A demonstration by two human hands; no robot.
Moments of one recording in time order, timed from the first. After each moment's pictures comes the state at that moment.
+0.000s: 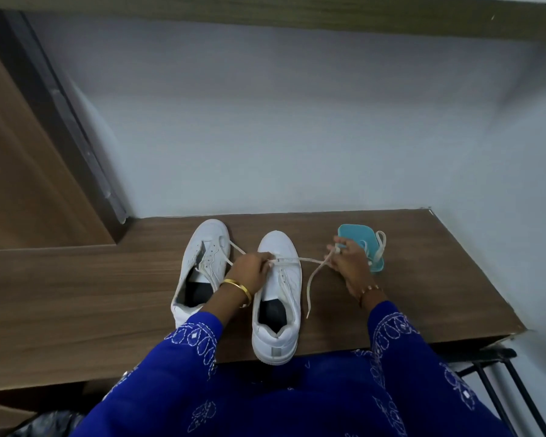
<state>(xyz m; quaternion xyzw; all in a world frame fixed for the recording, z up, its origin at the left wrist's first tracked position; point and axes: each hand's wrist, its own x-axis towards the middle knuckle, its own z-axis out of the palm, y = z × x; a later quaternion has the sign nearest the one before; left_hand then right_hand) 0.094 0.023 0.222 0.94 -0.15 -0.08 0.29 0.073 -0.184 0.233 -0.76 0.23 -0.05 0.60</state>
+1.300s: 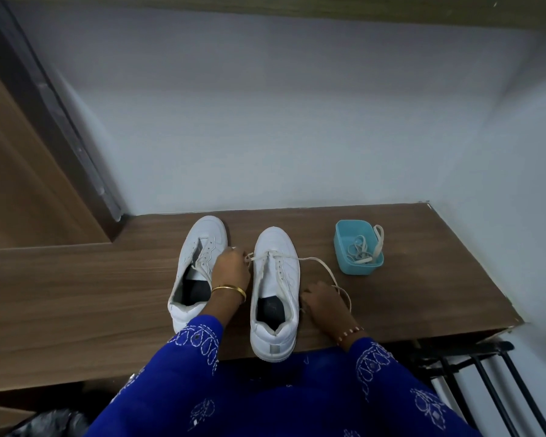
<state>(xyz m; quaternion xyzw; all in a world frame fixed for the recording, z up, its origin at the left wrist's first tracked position) 0.098 0.031 0.205 0.96 0.00 0.02 0.28 0.034 -0.166 0.159 -0.99 -0.11 0.04 0.03</state>
